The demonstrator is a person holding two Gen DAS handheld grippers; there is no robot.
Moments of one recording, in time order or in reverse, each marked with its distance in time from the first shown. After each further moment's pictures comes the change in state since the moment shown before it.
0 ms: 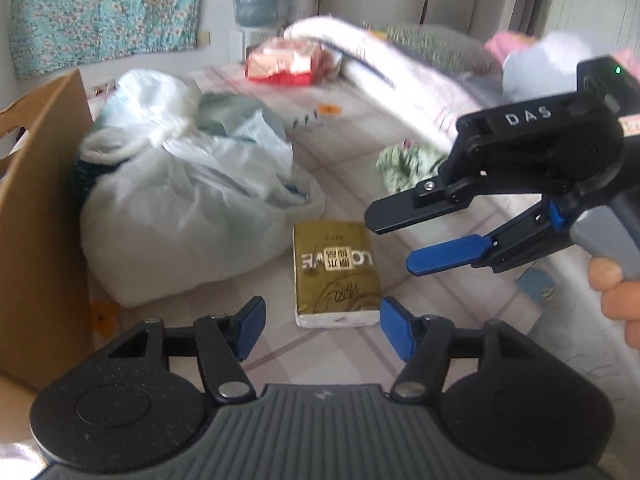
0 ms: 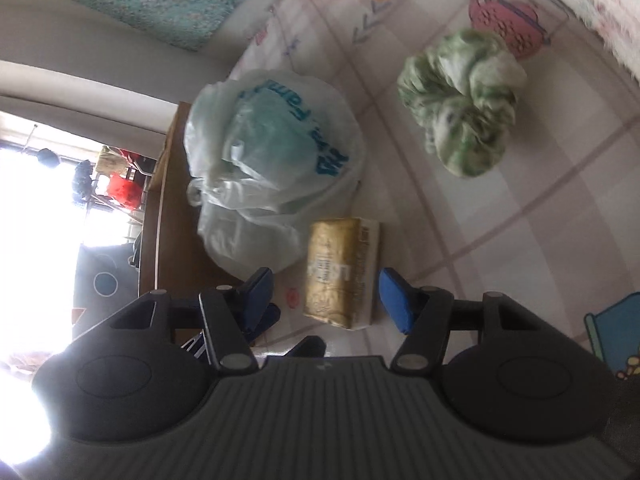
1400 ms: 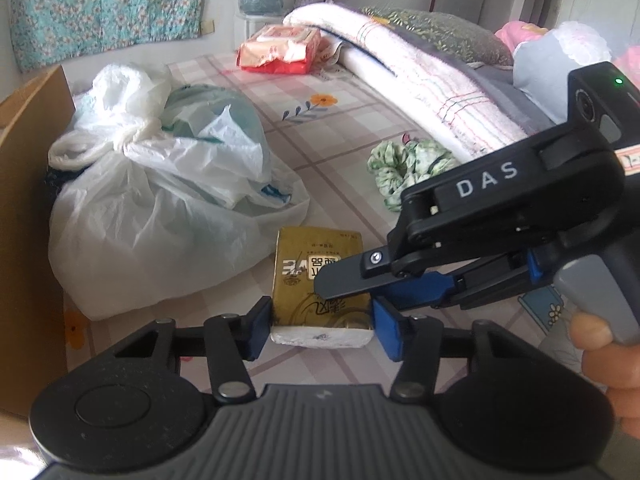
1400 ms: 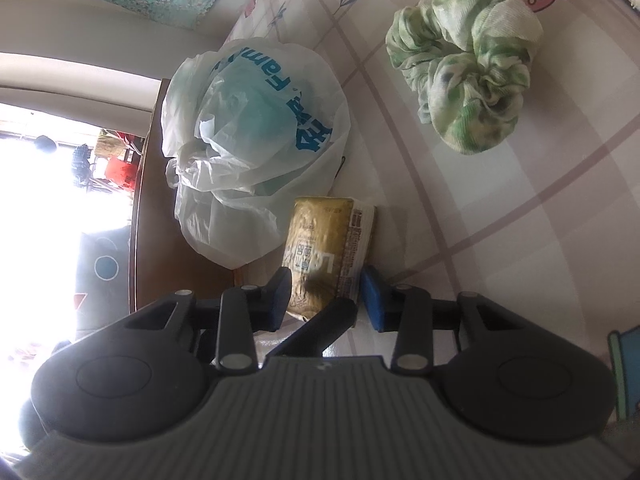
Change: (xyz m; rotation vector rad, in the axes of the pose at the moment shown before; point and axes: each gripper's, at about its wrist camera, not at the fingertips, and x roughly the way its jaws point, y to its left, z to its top) left arm 0.015 -0.018 0.017 -0.011 0.011 0.024; right arm 0.019 0.003 0.005 0.005 0.073 0.004
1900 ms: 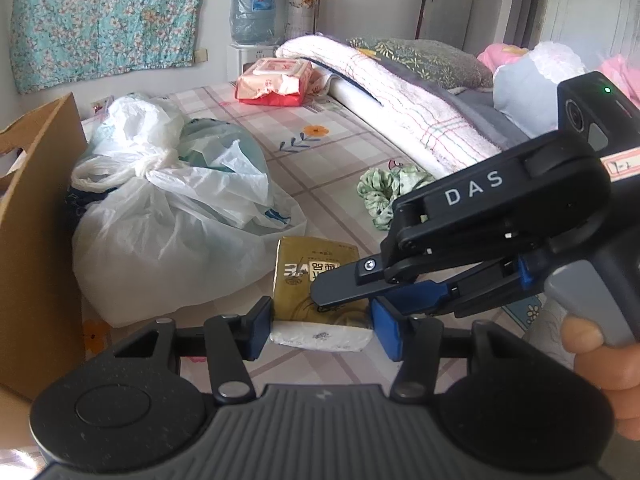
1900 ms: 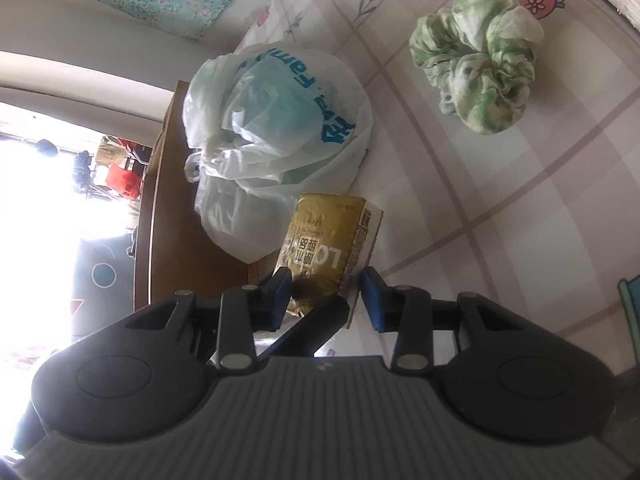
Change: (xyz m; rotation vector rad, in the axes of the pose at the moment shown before) left arm -0.030 0.005 -0.008 0.013 -0.087 -0.022; right arm -0.011 0.020 -0.018 -0.019 -0.054 -0.004
